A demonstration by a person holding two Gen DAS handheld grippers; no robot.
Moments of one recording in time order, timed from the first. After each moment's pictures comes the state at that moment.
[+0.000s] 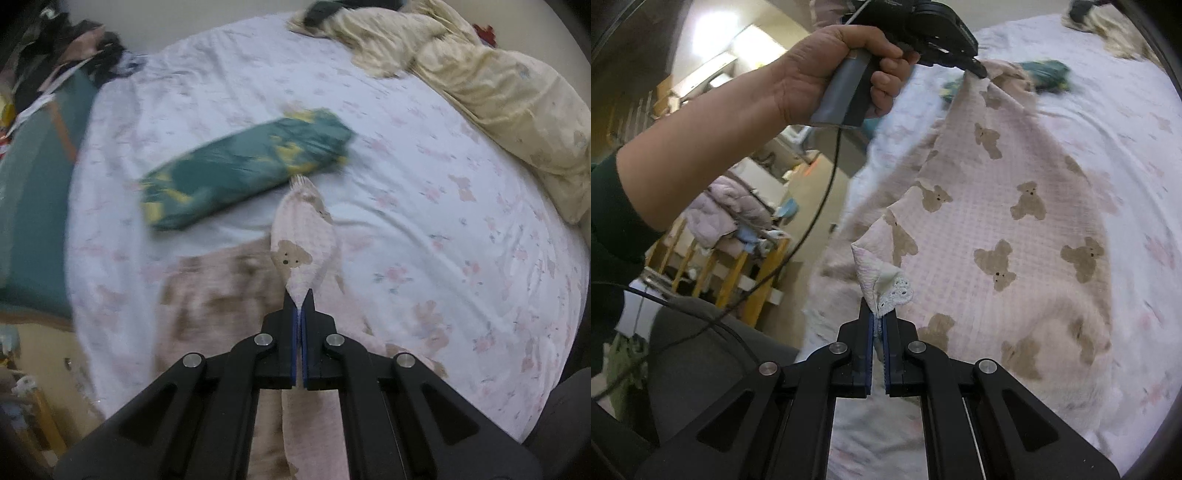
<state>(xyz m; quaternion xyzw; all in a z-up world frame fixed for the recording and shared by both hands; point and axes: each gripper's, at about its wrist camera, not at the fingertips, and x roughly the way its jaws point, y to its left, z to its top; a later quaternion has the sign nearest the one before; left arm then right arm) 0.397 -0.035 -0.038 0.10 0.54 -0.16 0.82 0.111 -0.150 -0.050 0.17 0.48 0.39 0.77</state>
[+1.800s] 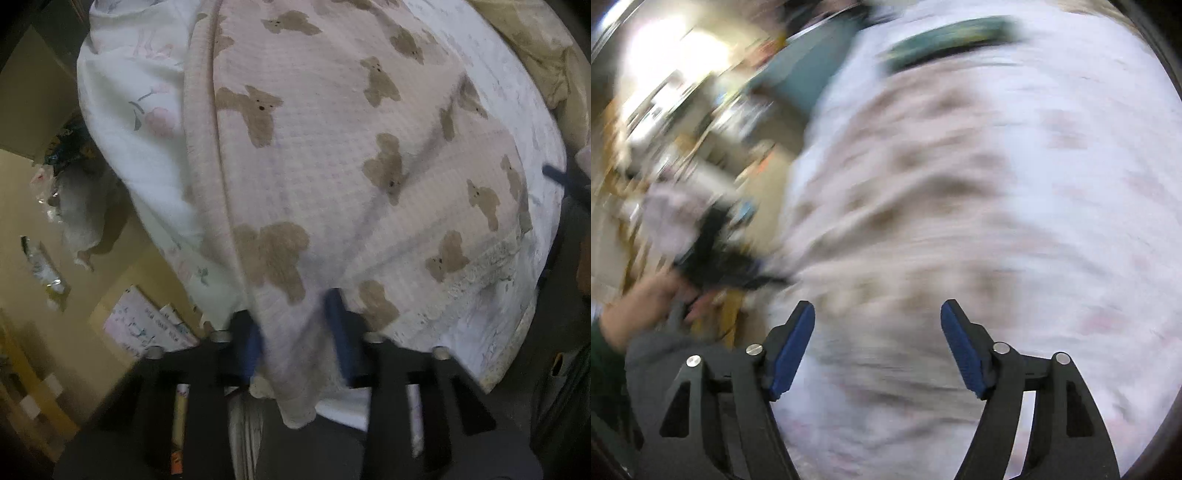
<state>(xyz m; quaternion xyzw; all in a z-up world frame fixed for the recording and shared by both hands) 0.143 0.179 -0.161 0.09 0.72 -0.21 0.66 0.112 -0.222 -0.096 0.22 0.56 0.21 0.77</state>
